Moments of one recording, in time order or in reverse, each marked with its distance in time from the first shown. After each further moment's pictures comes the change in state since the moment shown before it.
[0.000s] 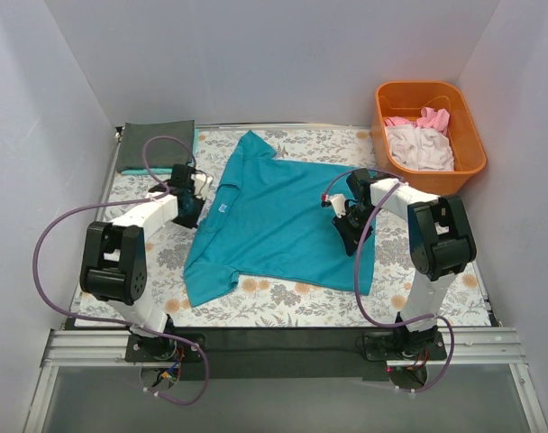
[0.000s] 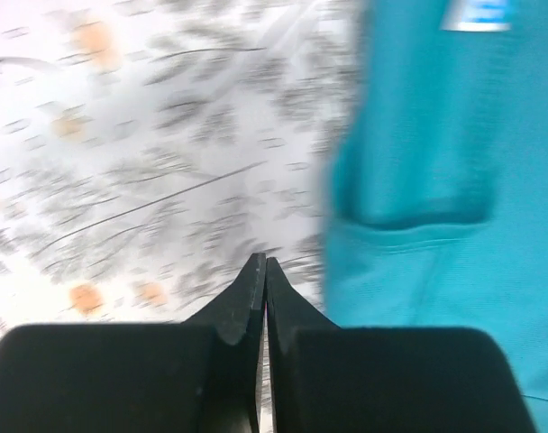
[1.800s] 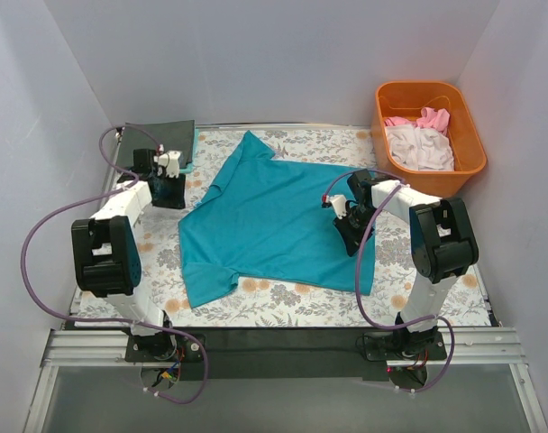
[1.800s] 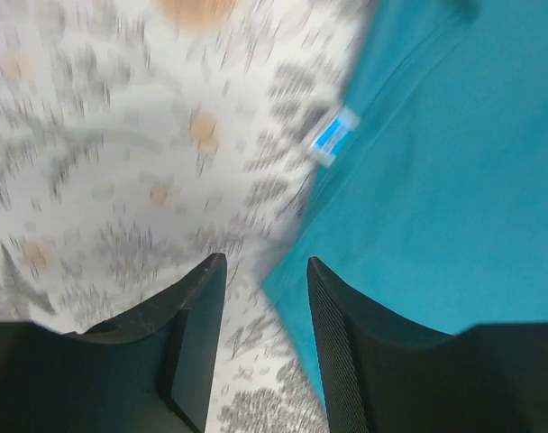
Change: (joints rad) left arm 0.287 0.045 0.098 0.038 0.289 -0.003; right arm -0.007 -0.027 -0.026 0.021 0.011 -0.010
